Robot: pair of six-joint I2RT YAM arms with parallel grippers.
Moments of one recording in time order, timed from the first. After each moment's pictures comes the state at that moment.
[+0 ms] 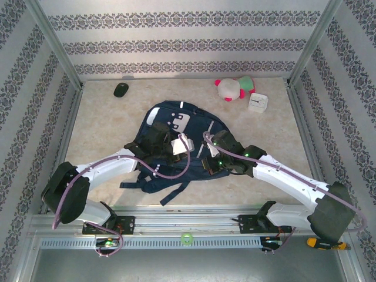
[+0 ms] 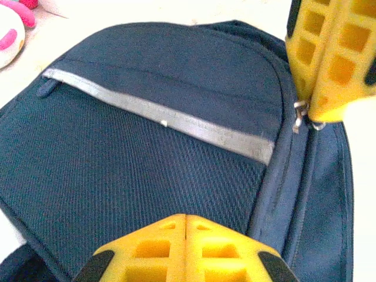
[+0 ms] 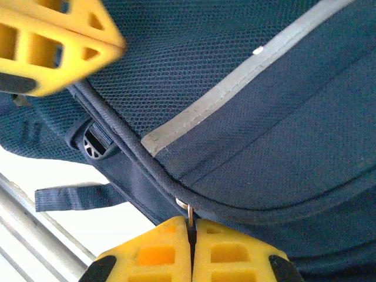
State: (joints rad) left arm -0.64 1.43 0.84 -0.08 0.40 0.56; right arm 0.73 1.19 0.84 -0.63 -0.15 0.34
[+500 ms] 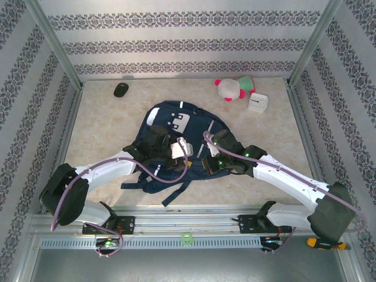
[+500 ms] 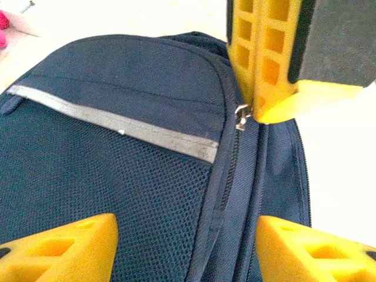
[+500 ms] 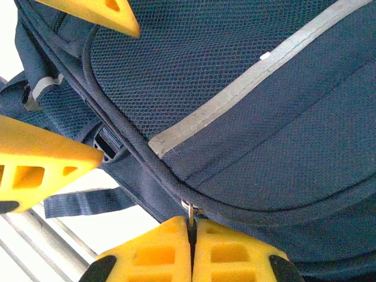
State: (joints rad) left arm -0.65 1.42 0.79 -0.05 0.49 0.59; right arm 0.73 1.18 0.84 -0.61 -0.17 0.34
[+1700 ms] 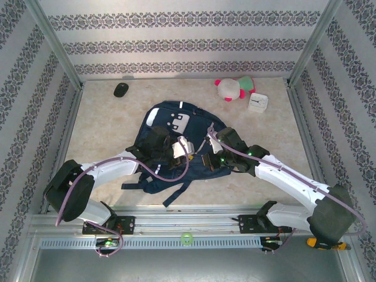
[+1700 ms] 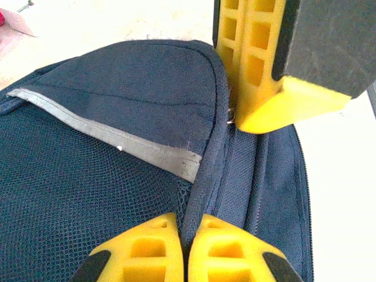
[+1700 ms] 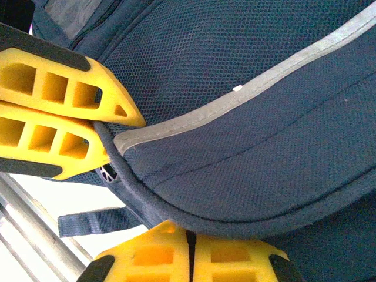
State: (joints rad) left arm -0.65 1.46 0.77 0.06 0.53 0.49; right arm 0.67 1.17 0.81 -0.53 -0.23 0.34
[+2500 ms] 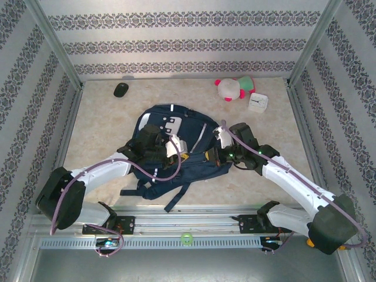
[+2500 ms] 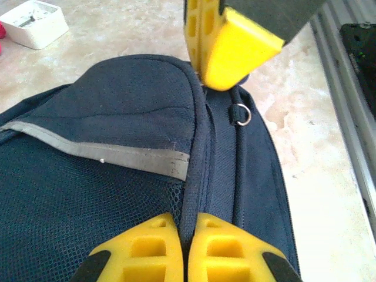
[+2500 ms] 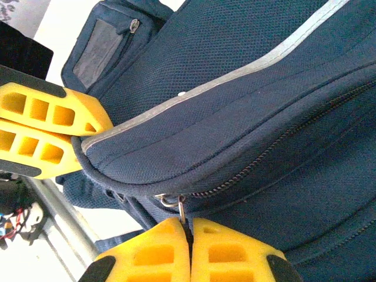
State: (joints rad) left arm -0.57 1.36 0.74 0.00 0.65 0.51; right arm 0.50 1.11 0.78 -0.48 -0.44 0.32
